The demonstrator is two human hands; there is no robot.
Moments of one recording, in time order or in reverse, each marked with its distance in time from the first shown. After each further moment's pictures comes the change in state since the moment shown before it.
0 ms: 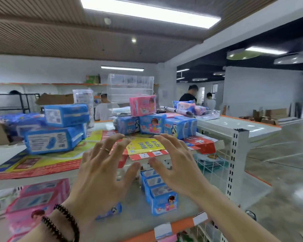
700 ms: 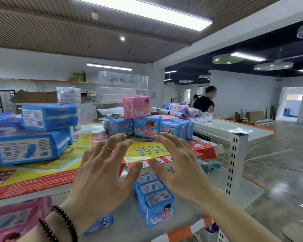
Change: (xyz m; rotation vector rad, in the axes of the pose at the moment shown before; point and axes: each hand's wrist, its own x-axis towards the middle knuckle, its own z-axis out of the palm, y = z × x) left_hand 0.034 -0.029 0.024 -0.034 -0.059 0.039; right_hand 0.028 -0.003 0.012 -0.074 0.050 0.007
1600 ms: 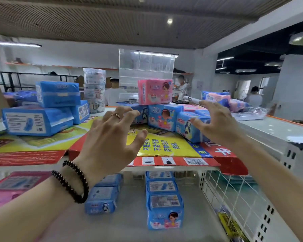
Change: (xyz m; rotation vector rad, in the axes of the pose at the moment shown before) left_hand 0.085 0.040 0.073 0.184 -0.043 -0.241; right_hand 0.141 0.201 -0.005 -0.078 -0.056 0.082
